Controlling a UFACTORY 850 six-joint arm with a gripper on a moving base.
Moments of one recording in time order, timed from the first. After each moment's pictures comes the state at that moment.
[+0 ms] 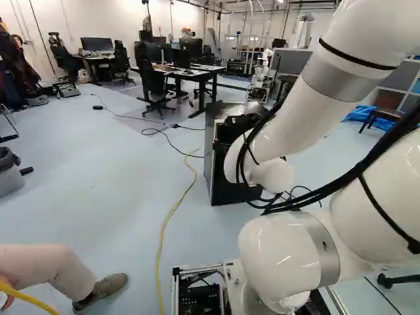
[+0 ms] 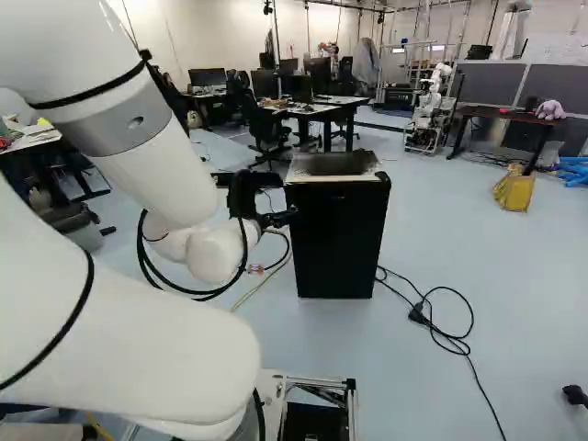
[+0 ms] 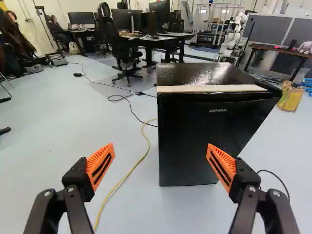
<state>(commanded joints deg) 0.0 16.0 -5.0 0.0 50.0 0.0</state>
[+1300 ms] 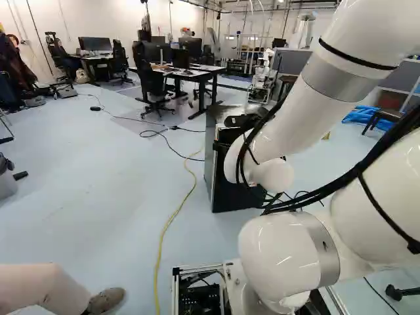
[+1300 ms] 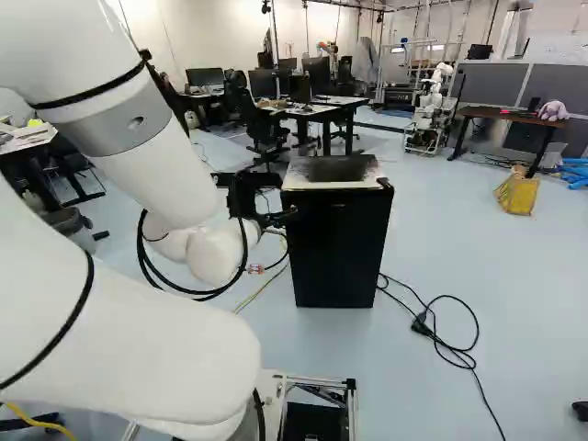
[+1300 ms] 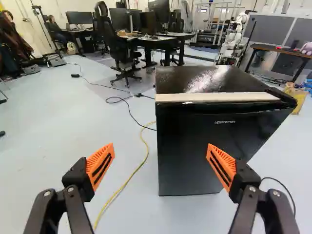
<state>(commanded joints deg) 0.0 16.0 -5.0 0.0 50.0 0.0</state>
